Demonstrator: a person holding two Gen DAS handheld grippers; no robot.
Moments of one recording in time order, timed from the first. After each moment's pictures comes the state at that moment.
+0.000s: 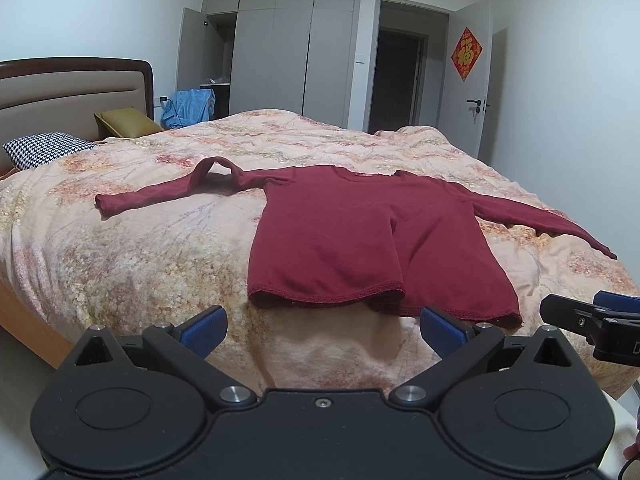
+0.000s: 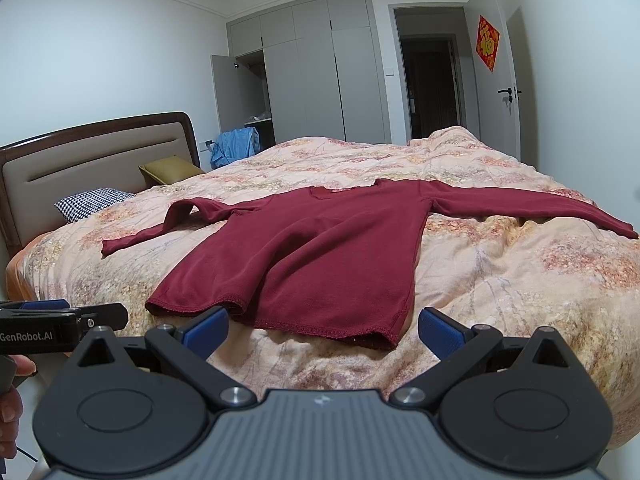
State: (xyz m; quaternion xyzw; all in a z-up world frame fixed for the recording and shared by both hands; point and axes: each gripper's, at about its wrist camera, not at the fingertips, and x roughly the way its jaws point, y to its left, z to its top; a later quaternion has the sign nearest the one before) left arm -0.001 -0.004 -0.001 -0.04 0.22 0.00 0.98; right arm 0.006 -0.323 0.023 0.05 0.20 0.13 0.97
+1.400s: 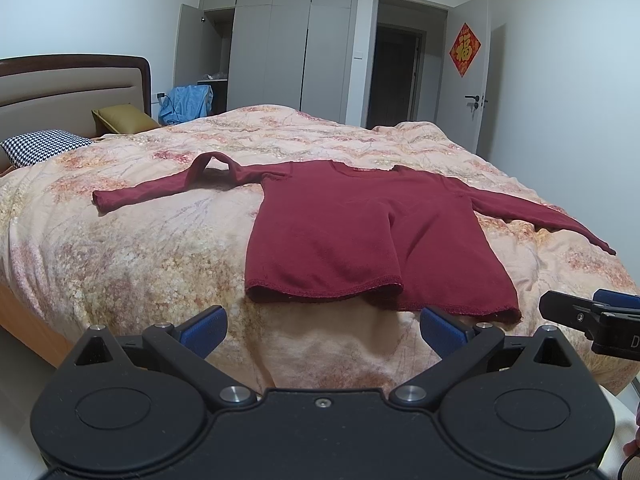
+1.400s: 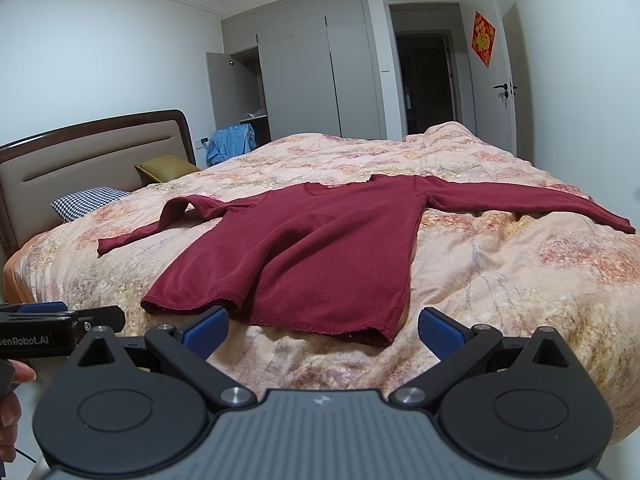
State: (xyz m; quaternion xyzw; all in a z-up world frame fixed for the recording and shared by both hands) left arm -0.002 -0.004 -0.005 -0.04 0.22 -0.01 0.97; right arm 0.007 -0.323 0.020 0.05 0.20 0.12 0.97
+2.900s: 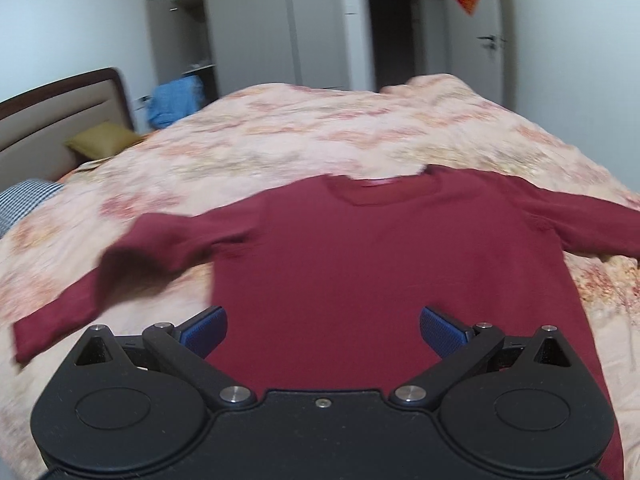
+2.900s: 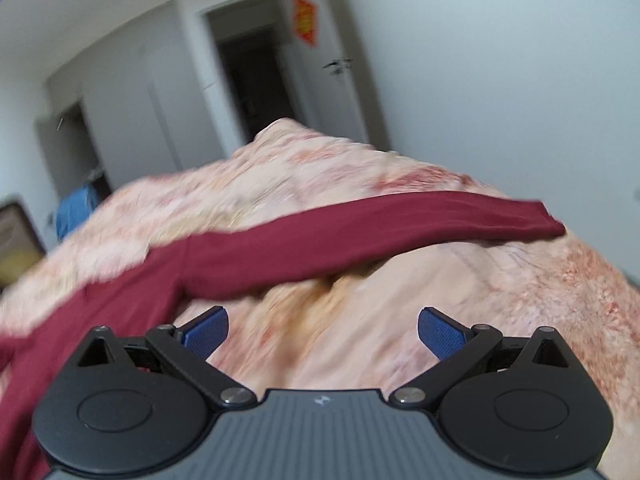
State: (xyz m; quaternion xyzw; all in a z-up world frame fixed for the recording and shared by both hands) left arm 0.306 -0.061 0.024 0.05 0.29 0.01 0.95; right arm 0.250 -0.543 0.000 0.23 0.20 -0.10 0.95
